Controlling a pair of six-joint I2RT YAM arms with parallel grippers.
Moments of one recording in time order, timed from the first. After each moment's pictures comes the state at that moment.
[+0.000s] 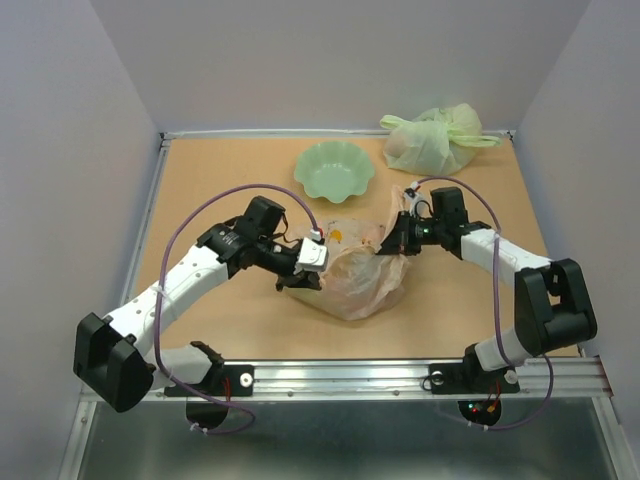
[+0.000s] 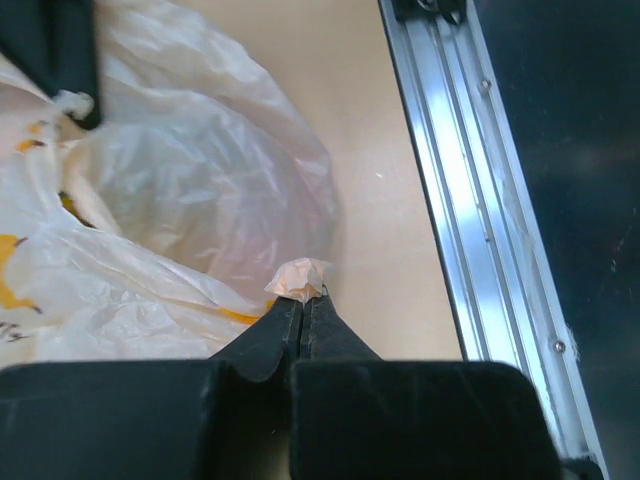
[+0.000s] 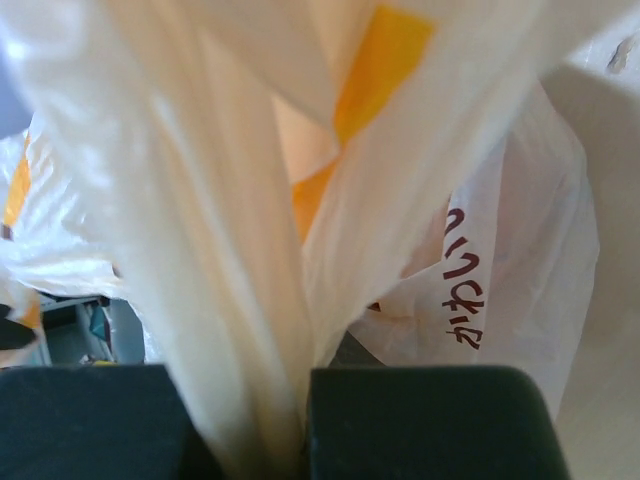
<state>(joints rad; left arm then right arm) -0.62 1.20 1.04 -0.74 0.93 0.81 0.24 1.47 0.82 -0.15 -0.74 0.44</state>
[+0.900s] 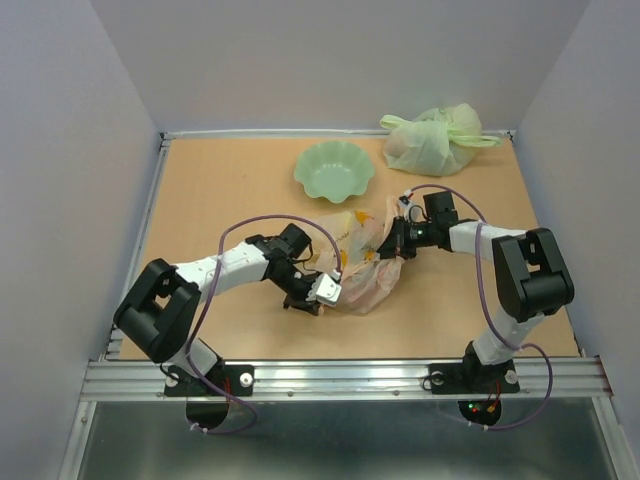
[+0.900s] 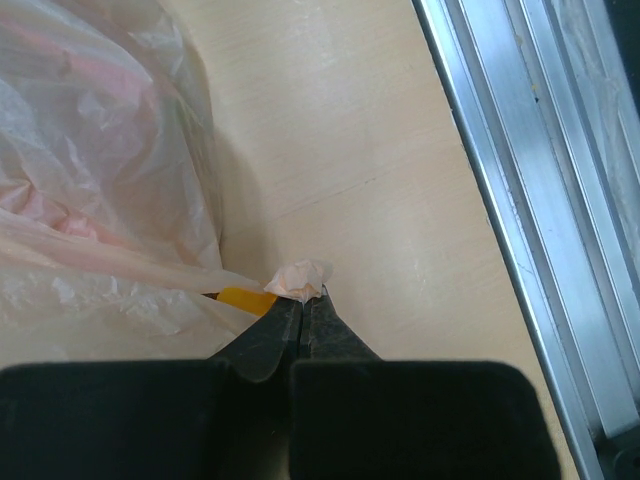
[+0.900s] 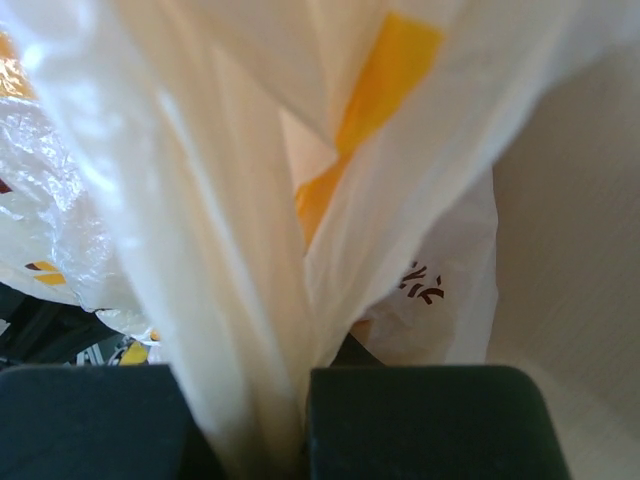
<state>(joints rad) -0.71 1.50 0.85 -0.66 0.80 1.11 0.21 1.71 0.86 -0.10 -0.79 0.42</state>
